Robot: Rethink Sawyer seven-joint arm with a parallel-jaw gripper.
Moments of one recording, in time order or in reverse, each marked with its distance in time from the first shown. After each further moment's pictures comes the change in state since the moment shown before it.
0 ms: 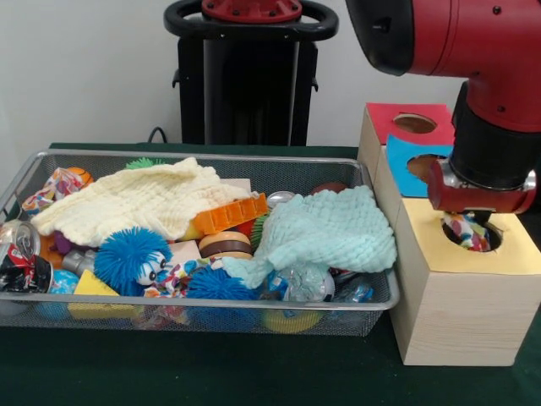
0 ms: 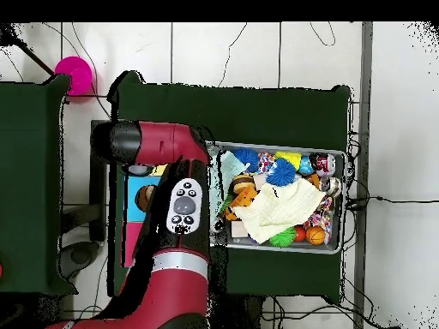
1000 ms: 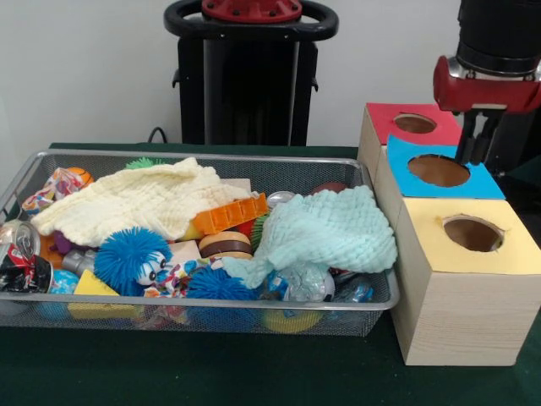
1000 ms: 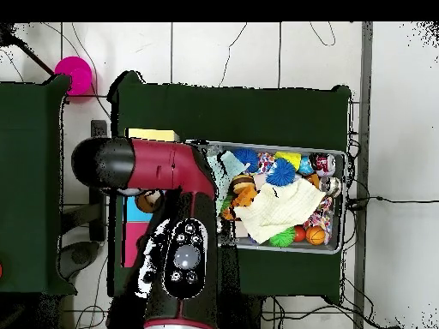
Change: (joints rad) arm -0.003 -0.268 -0.001 0.254 0.011 -0.043 0.000
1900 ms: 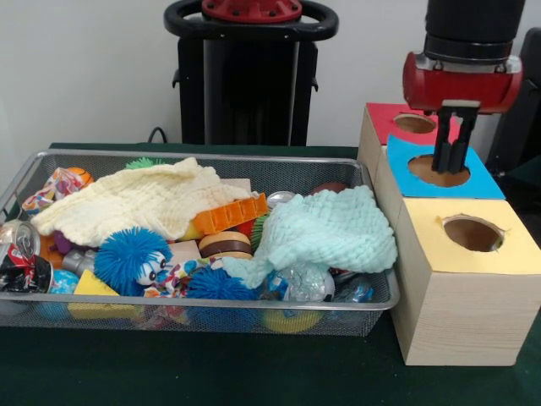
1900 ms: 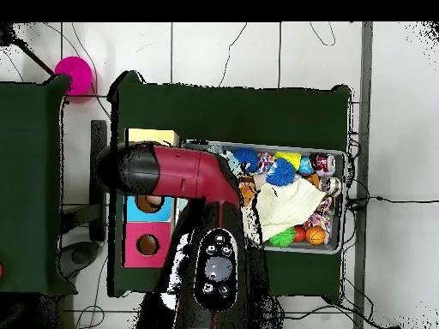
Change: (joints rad) arm -0.086 -0.062 0.048 0.079 -0.047 -0.207 0.000
